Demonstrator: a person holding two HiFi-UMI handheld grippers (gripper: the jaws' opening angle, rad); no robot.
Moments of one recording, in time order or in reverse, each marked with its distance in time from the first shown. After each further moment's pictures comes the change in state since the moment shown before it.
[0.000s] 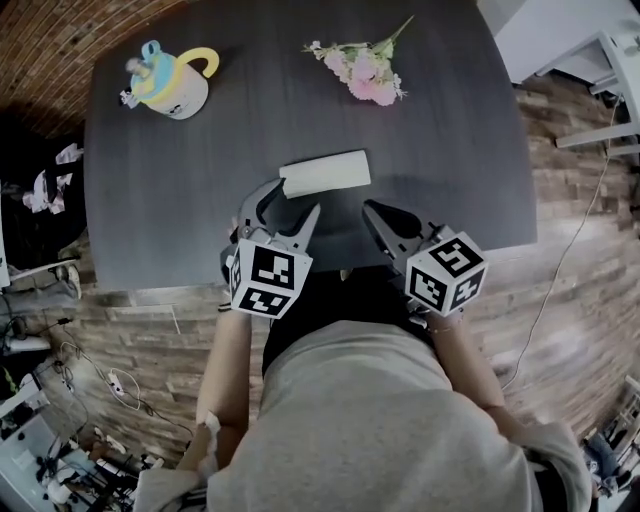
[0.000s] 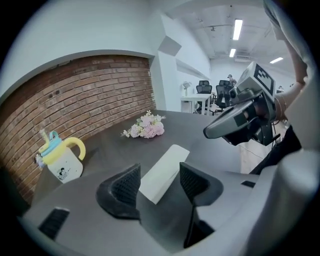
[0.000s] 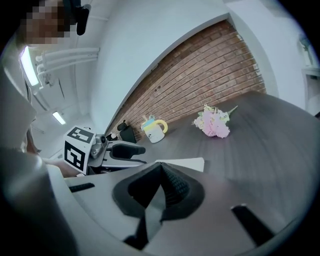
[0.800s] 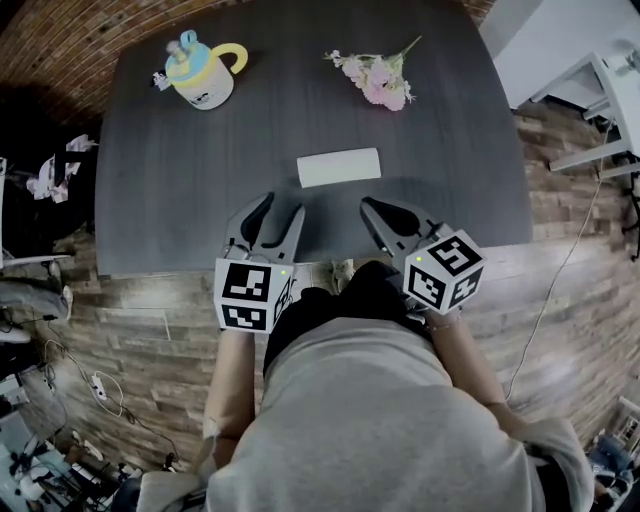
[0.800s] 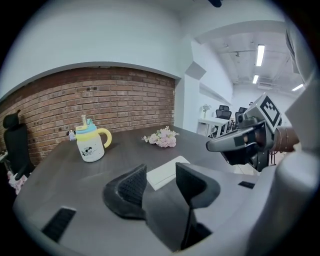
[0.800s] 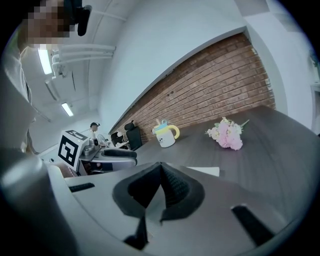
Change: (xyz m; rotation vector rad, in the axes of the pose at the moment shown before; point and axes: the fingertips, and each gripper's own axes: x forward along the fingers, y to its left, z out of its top) left arm -0.086 0.014 -0.006 -0.287 -0.177 0.139; right arm -0.008 0.051 0.009 -0.128 -0.053 0.030
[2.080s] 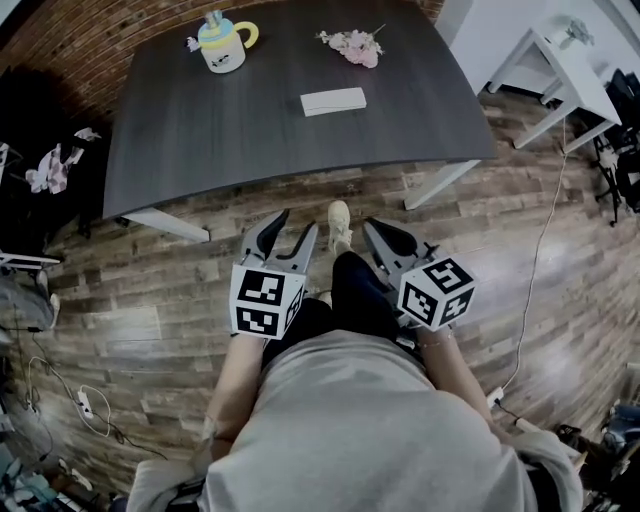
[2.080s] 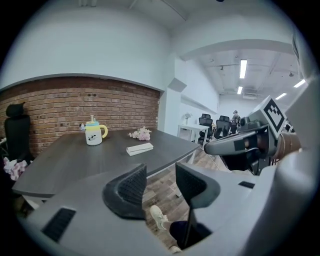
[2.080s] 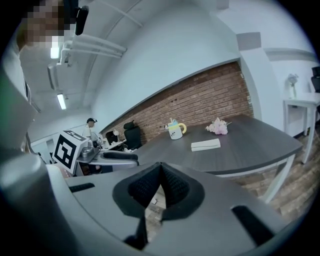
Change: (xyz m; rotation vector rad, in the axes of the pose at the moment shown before) left arm -0.216 -0.108 -0.088 -0.011 -0.080 -0.139; right arm -0.139 0.199 -0.122 -0.022 -0.075 -0.172
